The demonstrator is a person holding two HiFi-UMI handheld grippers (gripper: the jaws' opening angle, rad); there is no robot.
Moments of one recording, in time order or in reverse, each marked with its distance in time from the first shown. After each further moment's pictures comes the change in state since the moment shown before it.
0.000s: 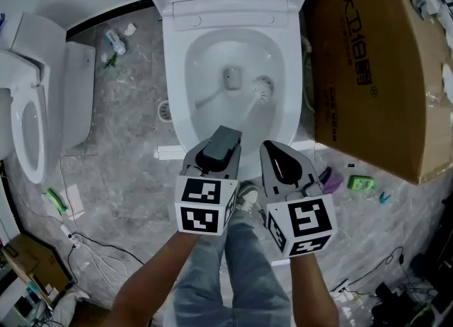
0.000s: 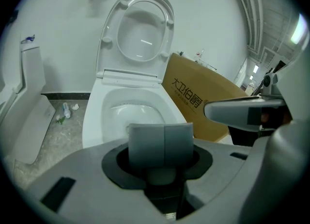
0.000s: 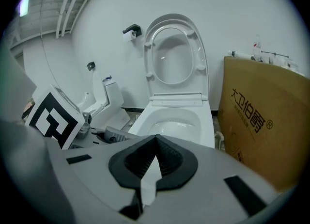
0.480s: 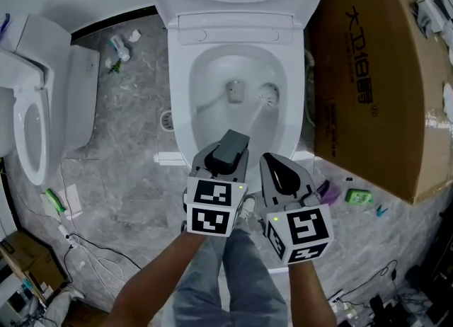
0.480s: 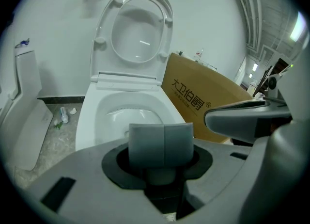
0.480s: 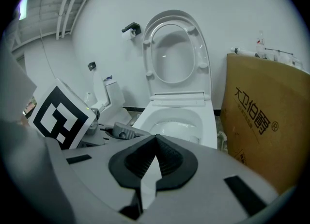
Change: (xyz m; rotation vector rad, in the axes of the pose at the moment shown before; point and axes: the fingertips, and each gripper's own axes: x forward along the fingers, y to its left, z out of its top) left arm 0.020 -0.006 0.027 0.019 -0.006 -0.001; right arm 0.009 -0.007 0.007 0.003 0.022 0.029
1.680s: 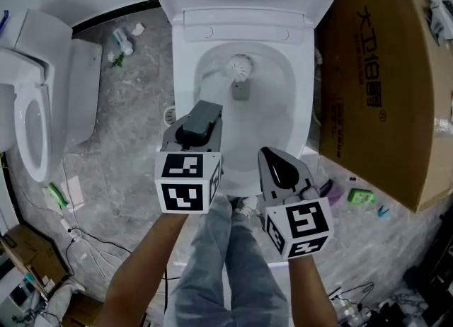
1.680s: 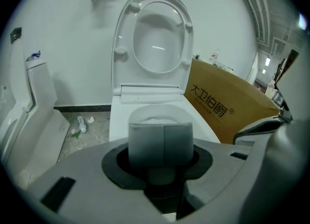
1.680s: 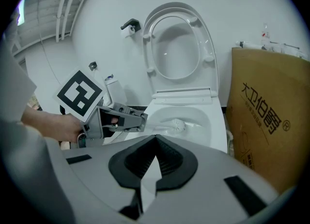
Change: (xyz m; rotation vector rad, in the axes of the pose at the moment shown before) left arm -0.002 0.089 0.047 0.002 -0.038 0.166; right arm 0.032 0.004 0.006 0.011 0.024 0.046
